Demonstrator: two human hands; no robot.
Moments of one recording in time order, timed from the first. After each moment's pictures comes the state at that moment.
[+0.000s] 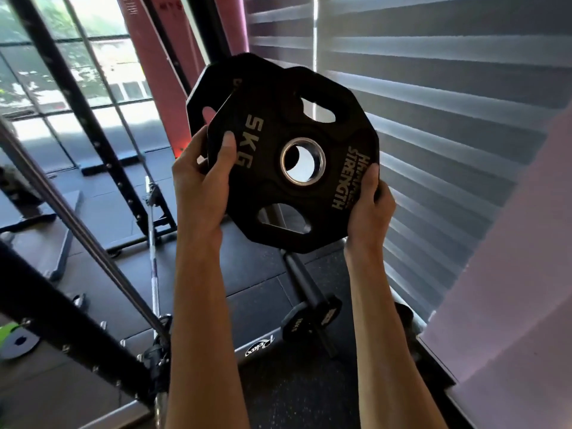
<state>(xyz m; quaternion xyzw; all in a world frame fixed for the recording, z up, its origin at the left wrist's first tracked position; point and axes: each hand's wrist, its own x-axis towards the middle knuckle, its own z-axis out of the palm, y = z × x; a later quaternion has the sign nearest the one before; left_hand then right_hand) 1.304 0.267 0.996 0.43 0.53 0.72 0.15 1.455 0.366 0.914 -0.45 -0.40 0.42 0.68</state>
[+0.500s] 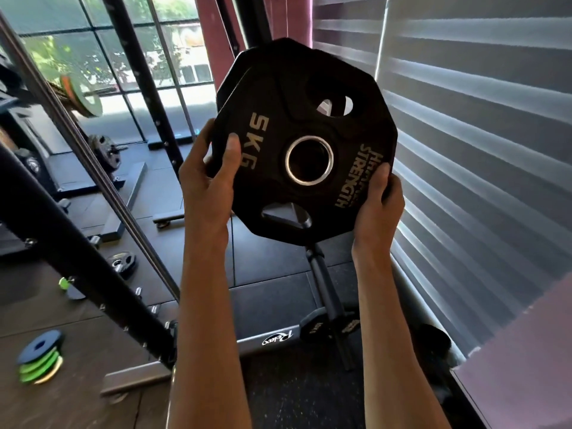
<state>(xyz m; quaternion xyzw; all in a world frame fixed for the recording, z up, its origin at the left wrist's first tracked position) 1.296 0.298 0.977 0.40 0.55 0.73 0.07 1.437 0.415 0.909 -0.38 -0.46 0.47 0.65</state>
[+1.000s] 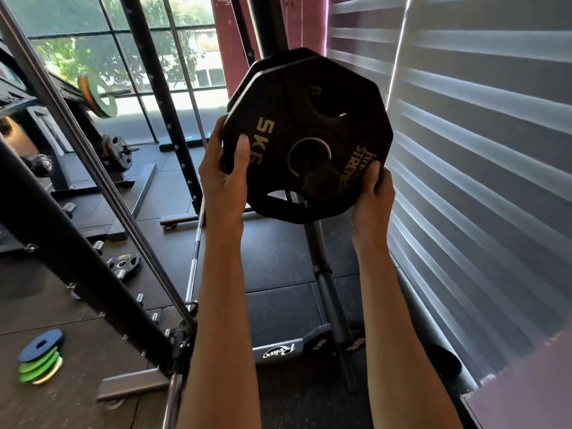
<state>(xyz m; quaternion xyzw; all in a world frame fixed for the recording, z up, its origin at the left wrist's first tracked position) 1.249 0.363 0.960 0.37 0.55 0.75 0.02 1.390 0.481 0.908 -0.37 -0.53 0.46 0.60</state>
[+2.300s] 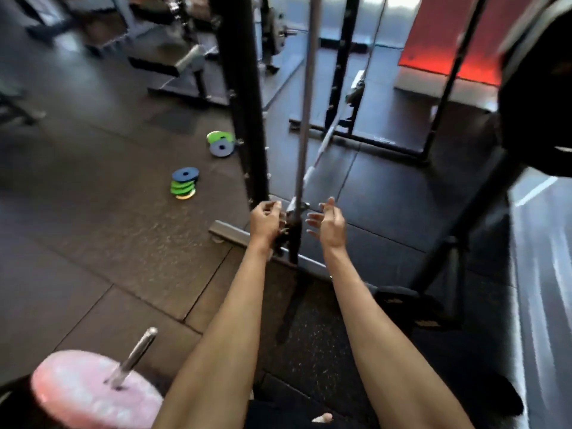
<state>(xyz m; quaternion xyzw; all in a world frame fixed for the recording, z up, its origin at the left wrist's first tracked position) 1.132 0.144 0.706 -0.04 0.73 0.67 0.16 1.200 0.262 0.704 -0.35 -0.61 0.70 0.15</state>
